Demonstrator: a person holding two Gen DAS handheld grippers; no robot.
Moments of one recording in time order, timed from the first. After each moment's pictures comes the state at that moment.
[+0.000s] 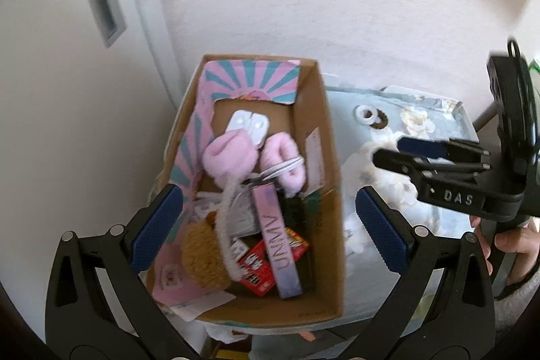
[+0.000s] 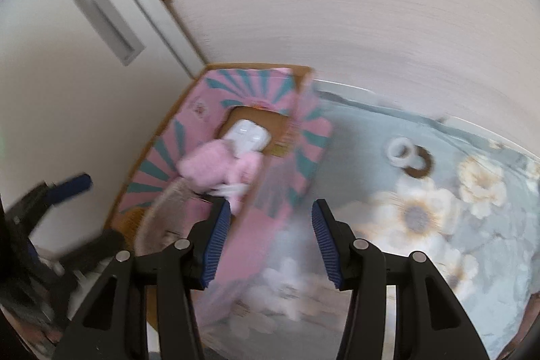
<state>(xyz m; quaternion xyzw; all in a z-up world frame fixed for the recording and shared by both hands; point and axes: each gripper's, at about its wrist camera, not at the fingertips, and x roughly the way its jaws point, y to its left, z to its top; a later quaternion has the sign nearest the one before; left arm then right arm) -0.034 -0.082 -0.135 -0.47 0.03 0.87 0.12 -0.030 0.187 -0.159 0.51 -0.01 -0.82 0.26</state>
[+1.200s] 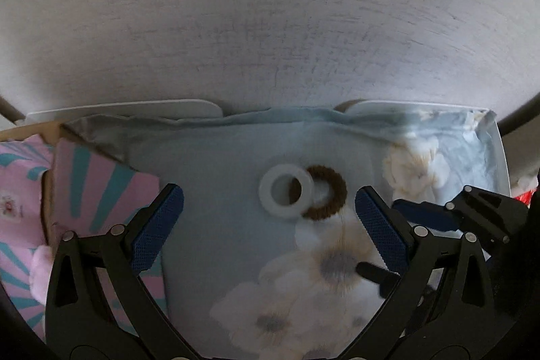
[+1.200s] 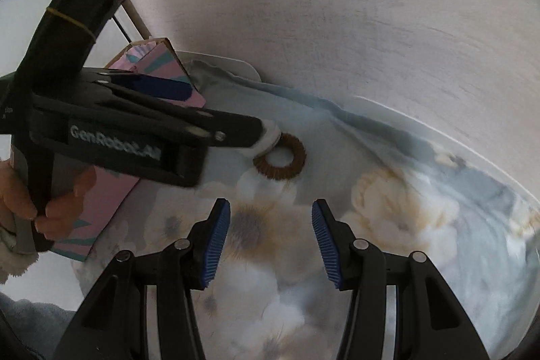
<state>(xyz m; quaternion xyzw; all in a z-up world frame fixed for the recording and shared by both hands) -0.194 0.125 -0.261 -0.55 0.06 0.82 0.15 -0.115 0.317 -0.245 0.48 0.05 -0.81 0.34</state>
